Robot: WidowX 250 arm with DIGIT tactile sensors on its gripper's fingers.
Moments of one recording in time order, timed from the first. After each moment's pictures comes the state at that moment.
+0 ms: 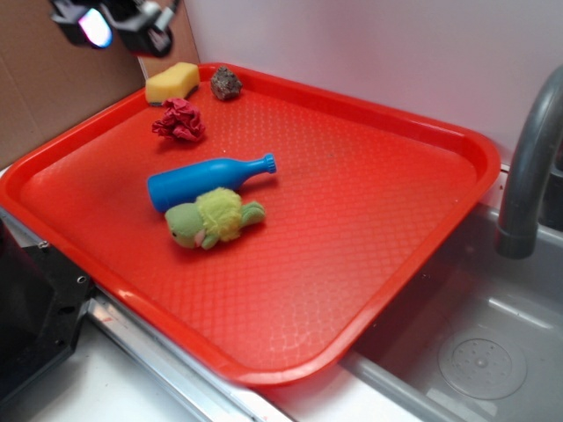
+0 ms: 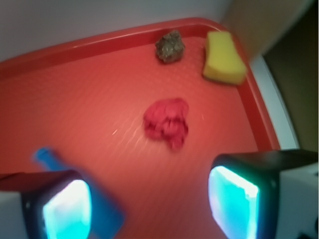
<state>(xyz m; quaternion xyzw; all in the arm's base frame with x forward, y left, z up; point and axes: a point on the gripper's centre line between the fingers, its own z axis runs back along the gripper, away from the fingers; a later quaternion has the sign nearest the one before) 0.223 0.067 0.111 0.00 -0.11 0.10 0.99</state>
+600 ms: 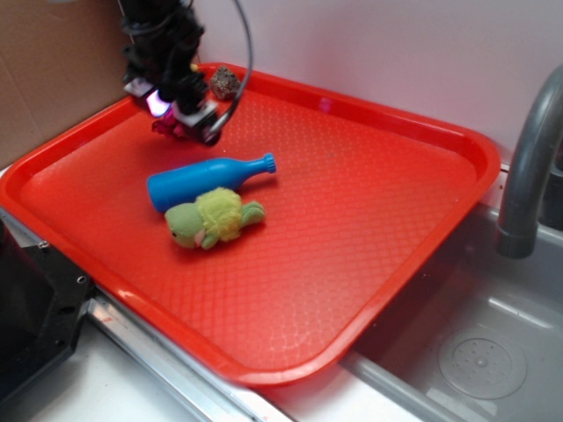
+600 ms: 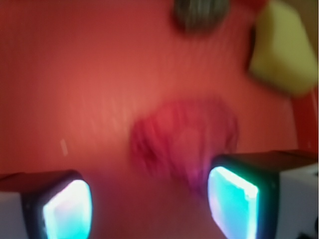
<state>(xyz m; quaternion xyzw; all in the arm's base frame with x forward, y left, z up) 0.229 0.073 0.042 0.07 -0.07 0.05 0.99</state>
